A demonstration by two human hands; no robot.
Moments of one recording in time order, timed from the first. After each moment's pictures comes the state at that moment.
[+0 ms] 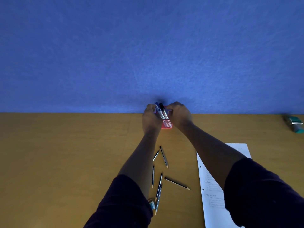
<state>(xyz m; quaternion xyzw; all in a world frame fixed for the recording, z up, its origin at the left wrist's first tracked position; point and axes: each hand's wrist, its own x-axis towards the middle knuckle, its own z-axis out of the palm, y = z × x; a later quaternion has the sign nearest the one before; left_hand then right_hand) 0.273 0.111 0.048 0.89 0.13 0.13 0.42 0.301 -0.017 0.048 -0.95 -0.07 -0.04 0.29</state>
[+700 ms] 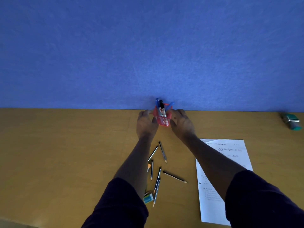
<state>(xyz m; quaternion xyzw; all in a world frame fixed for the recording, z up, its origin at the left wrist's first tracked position) 0.236 0.129 0.035 0.92 0.13 0.11 0.35 0.243 -0.033 0.018 -0.92 -0.10 -0.08 0.36</state>
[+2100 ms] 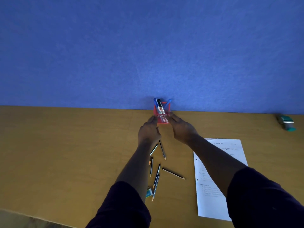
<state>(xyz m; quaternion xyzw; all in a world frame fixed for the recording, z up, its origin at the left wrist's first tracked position) 0.199 0.132 0.029 0.99 0.00 0.04 0.17 0.225 -0.045 0.023 -0.96 -0.23 0.01 0.14</state>
